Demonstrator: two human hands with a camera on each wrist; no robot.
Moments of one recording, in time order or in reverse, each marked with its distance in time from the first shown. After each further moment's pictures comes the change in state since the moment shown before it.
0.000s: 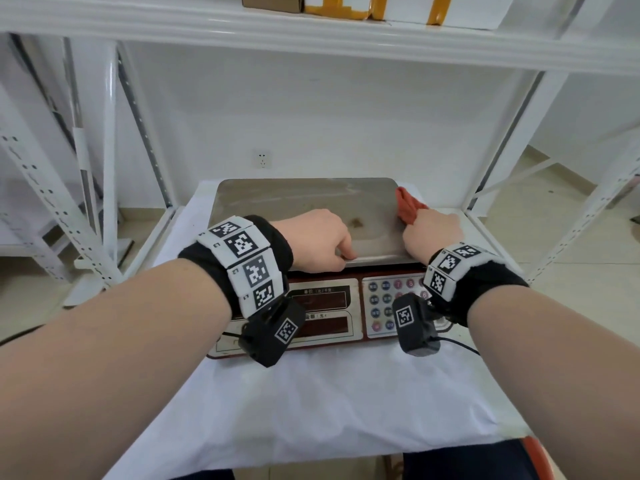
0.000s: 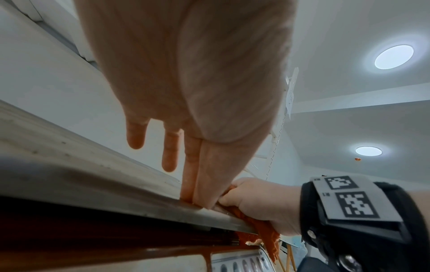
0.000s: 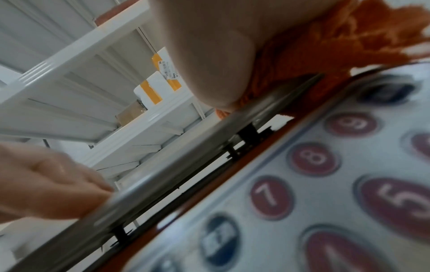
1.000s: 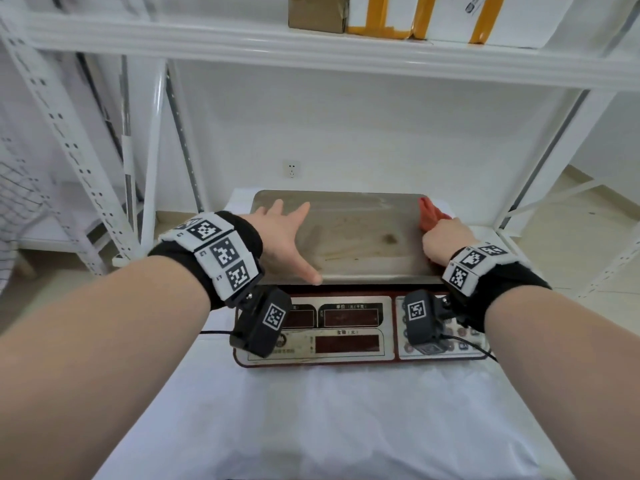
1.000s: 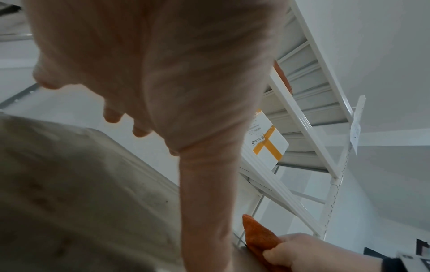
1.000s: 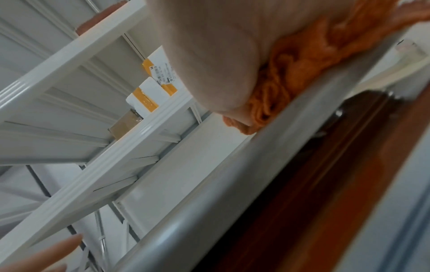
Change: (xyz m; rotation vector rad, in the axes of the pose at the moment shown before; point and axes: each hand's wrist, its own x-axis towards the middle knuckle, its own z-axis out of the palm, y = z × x) left_hand -0.039 -0.075 -0.011 -0.016 -0.143 -0.598; right_hand 0.027 -0.028 -0.001 0.247 -0.061 0.103
